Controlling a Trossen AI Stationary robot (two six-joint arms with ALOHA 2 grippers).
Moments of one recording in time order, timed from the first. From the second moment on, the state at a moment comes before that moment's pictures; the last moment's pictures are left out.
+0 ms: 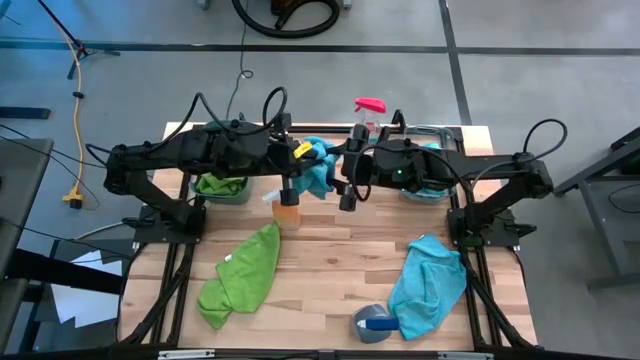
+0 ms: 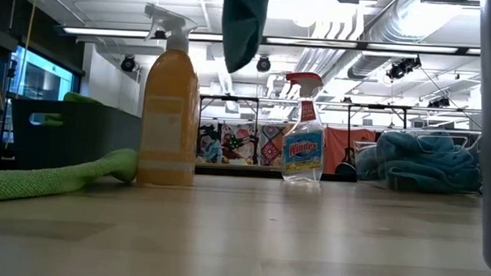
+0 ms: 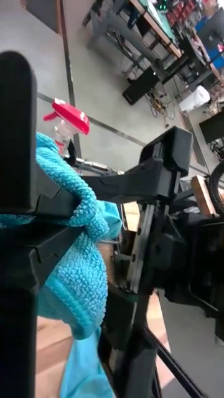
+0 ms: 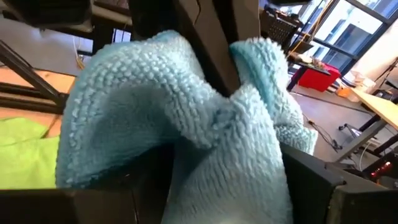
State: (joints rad) left arm -0.08 1.51 1.86 -0.73 -0.36 0.28; right arm 0.08 1.50 1.59 -0.35 0.37 -0.29
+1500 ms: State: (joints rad) left arm -0.05 1.34 1.83 -1.08 -0.43 0.07; right arm 0.08 1.35 1.59 -0.63 0.44 -0.19
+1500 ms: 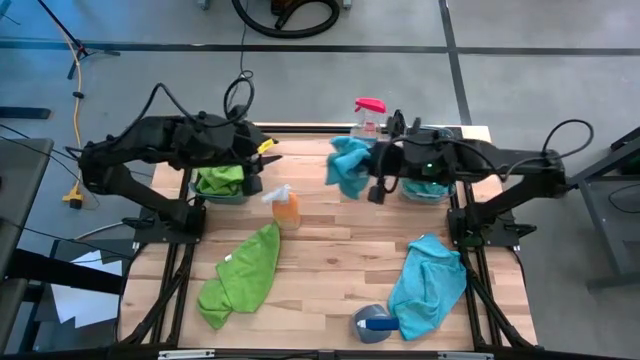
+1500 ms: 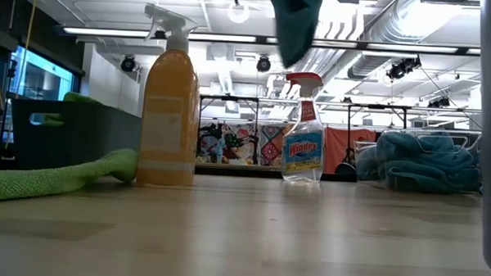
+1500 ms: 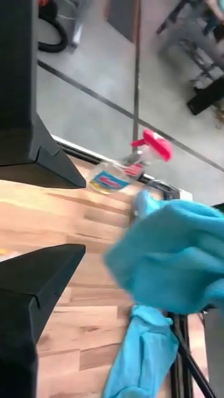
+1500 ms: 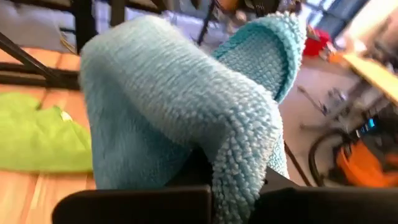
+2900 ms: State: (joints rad) left arm -0.06 1.07 1.22 -0.46 -0.52 -0.15; right arm -0.43 0.92 1.06 -1.00 0.58 0.22
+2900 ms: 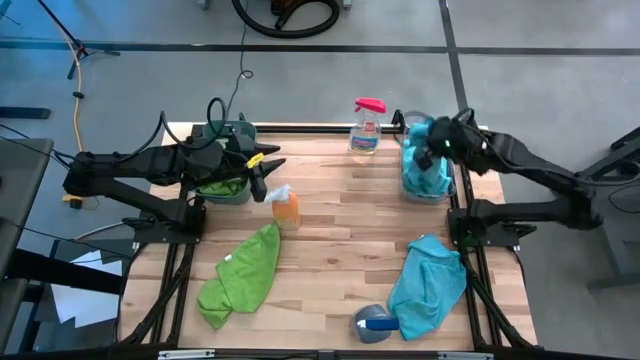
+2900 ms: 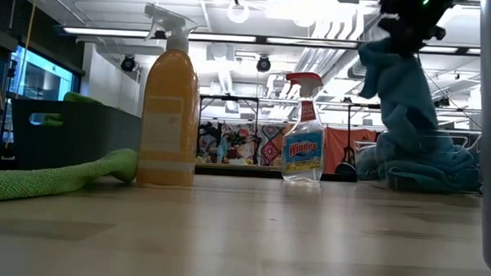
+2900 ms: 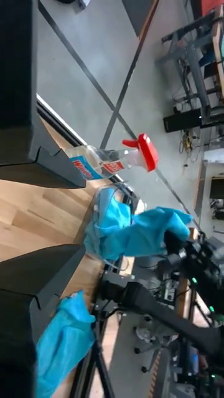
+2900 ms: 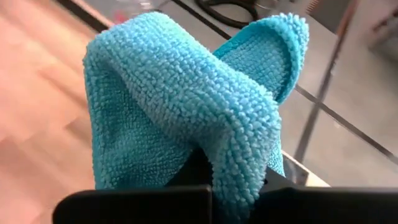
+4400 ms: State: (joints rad) left arm -0.04 1.07 1.23 -0.44 -0.63 0.10; right arm -0.86 1.28 0.68 -0.74 0.13 0.47
